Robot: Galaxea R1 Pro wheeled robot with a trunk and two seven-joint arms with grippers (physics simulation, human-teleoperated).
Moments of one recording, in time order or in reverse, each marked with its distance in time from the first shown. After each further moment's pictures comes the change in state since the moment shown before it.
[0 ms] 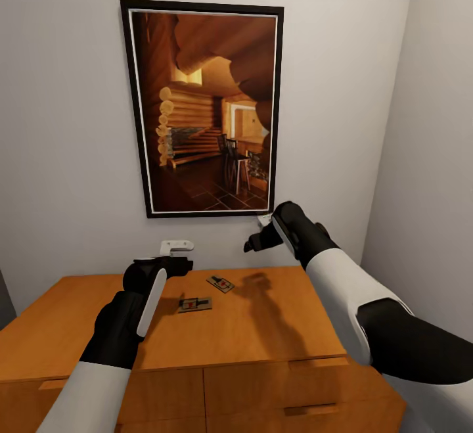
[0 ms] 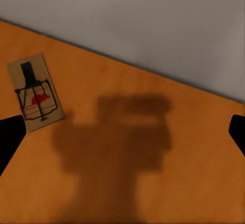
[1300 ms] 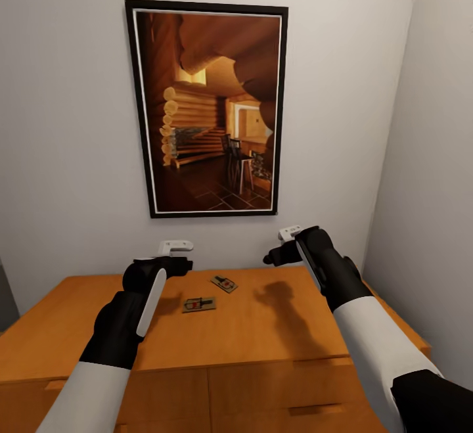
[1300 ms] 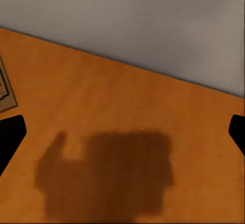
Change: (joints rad) left arm 0.000 0.002 0.000 0.000 -0.002 0.000 0.000; right arm 0.286 -0.128 0.006 -0.429 0.021 0.000 0.001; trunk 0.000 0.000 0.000
